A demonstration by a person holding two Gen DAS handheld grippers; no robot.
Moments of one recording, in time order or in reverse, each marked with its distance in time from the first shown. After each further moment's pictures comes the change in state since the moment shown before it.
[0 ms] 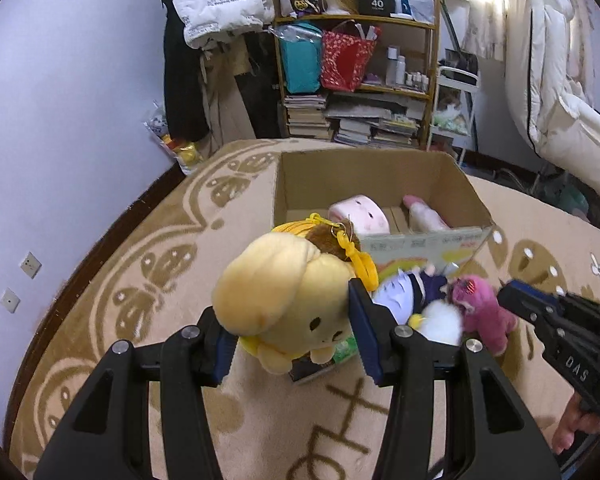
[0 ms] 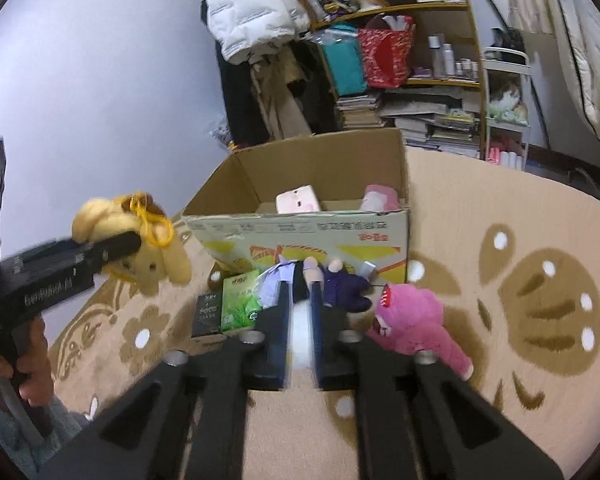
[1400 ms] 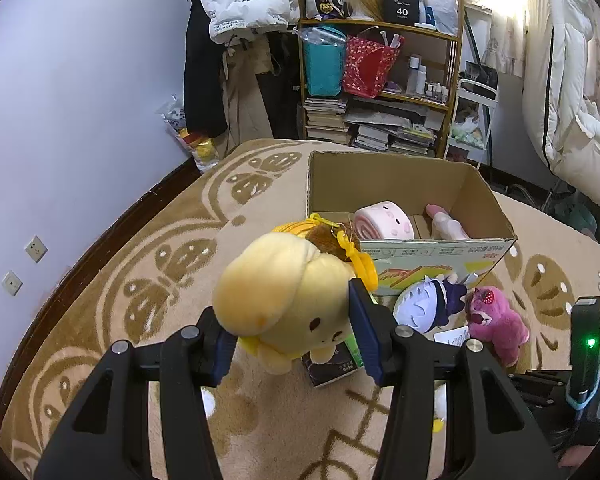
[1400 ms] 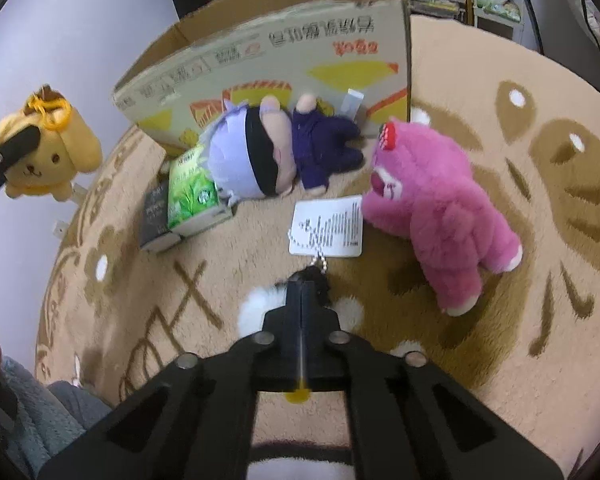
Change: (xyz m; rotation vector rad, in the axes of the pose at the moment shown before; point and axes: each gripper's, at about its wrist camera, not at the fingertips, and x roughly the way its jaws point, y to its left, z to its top) left arm 0.007 0.022 -0.009 -0.068 -0.009 0.028; right arm 0.066 -0.014 -0.055 0.124 0.366 -0.059
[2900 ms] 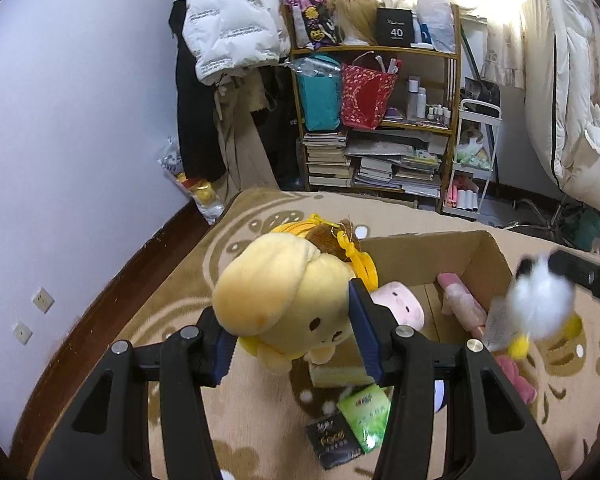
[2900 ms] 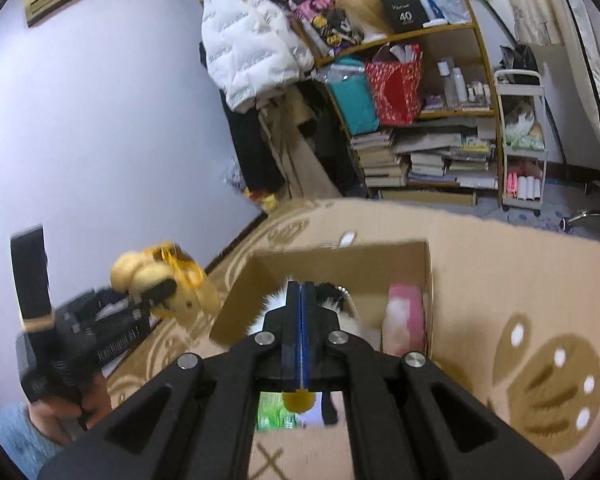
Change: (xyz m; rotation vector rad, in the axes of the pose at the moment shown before) left arm 0.030 -0.010 0.098 0.076 -0.087 0.036; right arm -0.120 0.028 0.139 -0.056 -0.473 0.146
